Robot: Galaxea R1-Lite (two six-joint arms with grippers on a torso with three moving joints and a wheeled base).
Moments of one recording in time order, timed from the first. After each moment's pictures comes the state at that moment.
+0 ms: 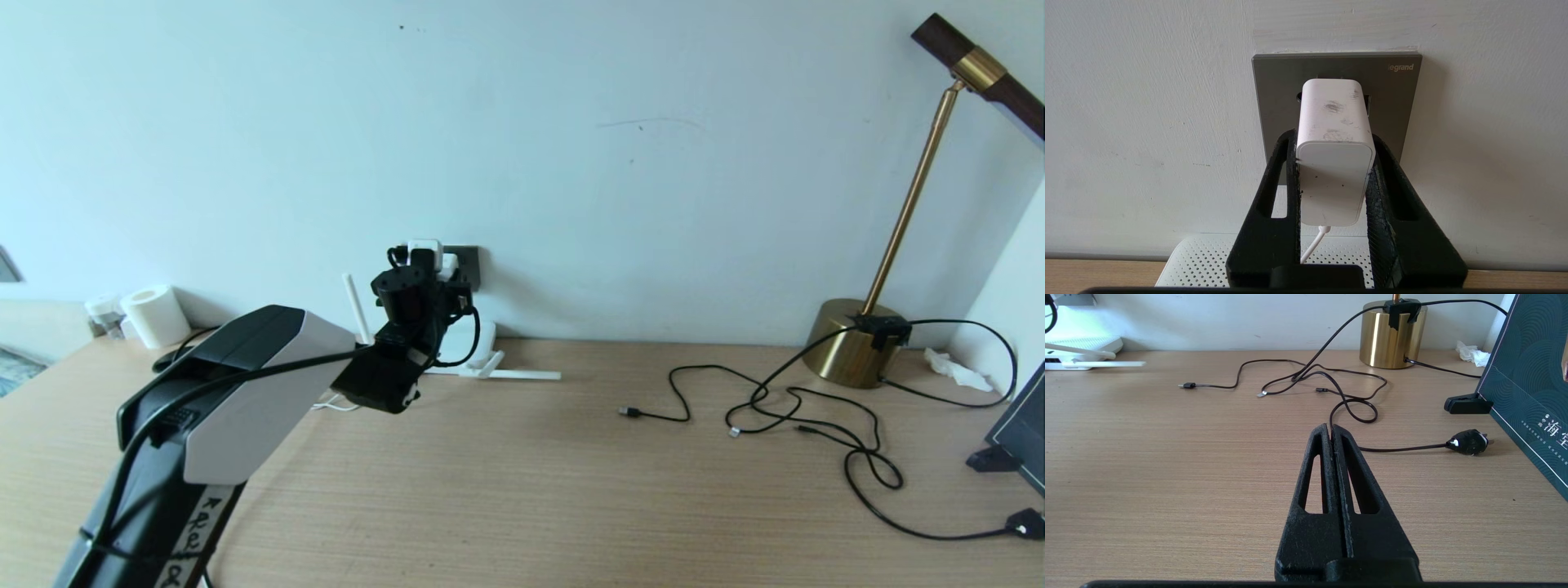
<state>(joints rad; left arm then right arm) -0.32 2.56 -1.66 -1.05 0.29 0.10 0.01 0.00 0.00 -0.04 -0.03 0.04</state>
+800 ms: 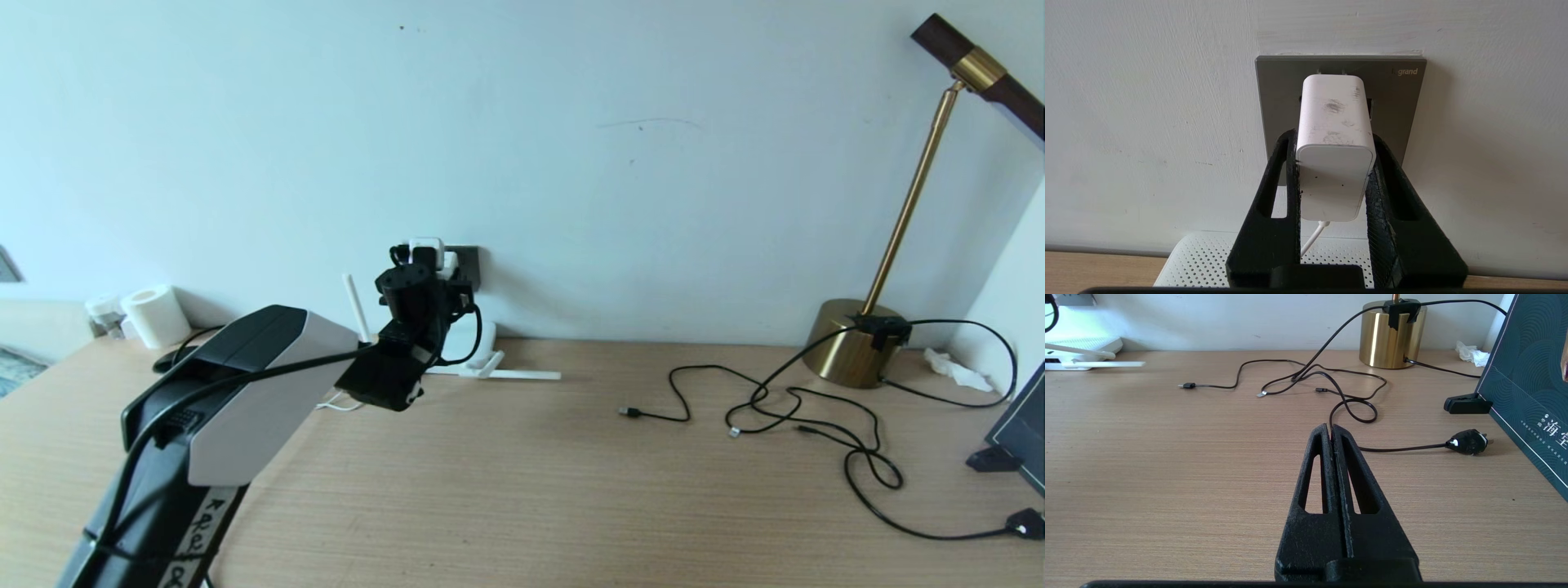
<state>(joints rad) -0.33 2.57 -1.69 -1.03 0.33 0.09 0.01 0.00 0.00 -0.04 -0.03 0.04</state>
